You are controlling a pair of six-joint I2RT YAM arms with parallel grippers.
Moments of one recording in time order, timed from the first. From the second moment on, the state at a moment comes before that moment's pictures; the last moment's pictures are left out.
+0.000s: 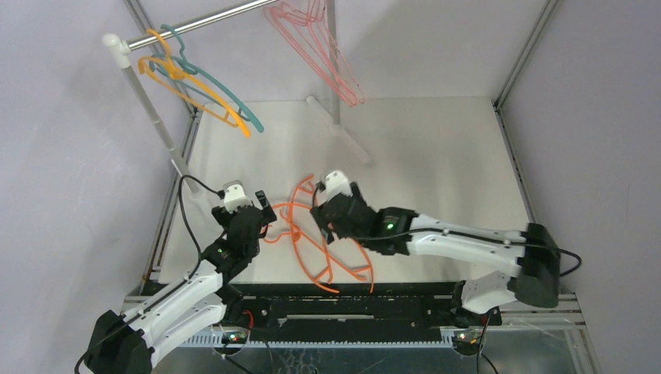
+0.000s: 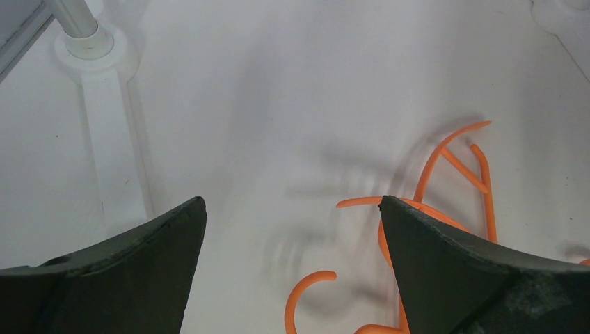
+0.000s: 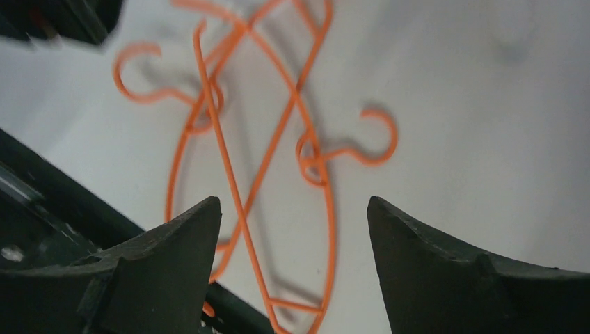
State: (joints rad) left arm -0.57 0.76 0.32 -0.04 -0.78 -0.50; right arm 1.17 1.35 1.15 -0.47 0.48 0.33
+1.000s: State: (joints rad) left arm -0.57 0.76 0.32 -0.05 -0.78 -0.50; right arm 1.06 1.49 0.71 -0.32 0.29 0.60
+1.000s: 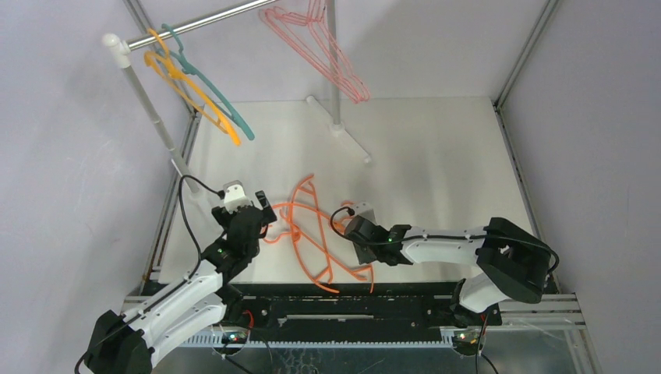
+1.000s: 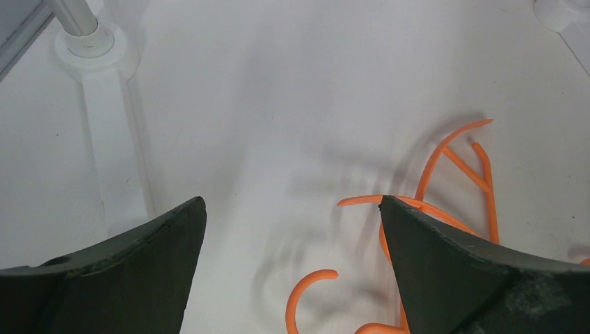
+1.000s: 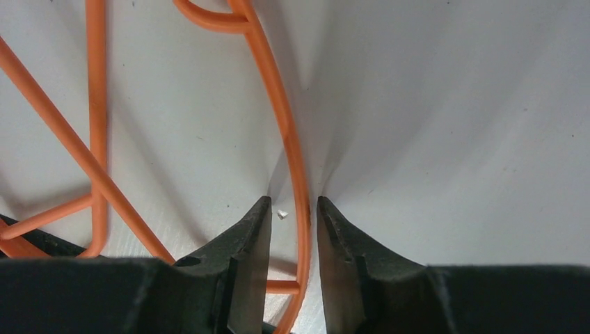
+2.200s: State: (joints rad) left arm -0.62 0.67 0.32 -0.05 -0.64 -0.56; right arm 1.06 1.21 0.79 -0.27 0.48 0.46
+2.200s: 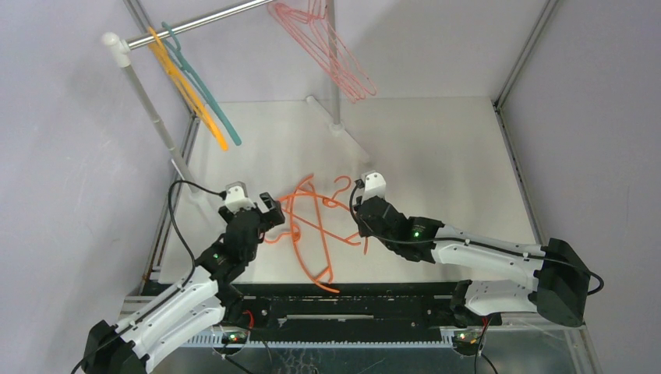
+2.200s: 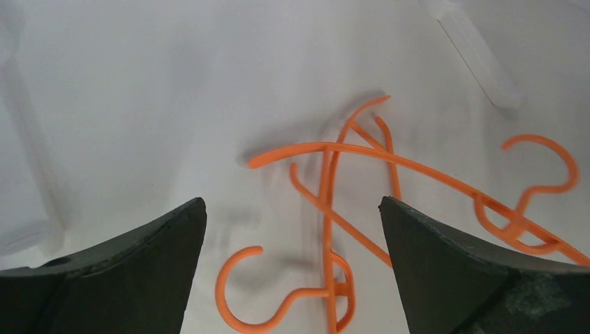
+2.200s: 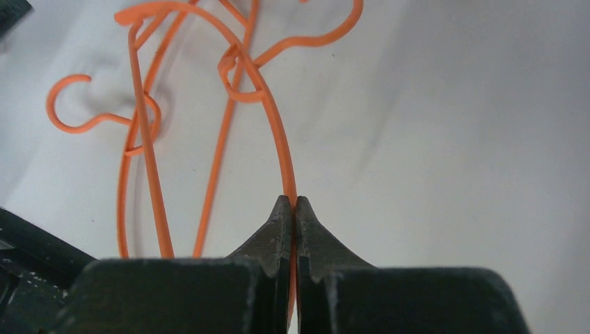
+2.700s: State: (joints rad) left arm -0.70 0.63 0.29 -0.02 -0.41 -0.83; right arm 1.05 1.22 0.80 -0.19 0.47 0.44
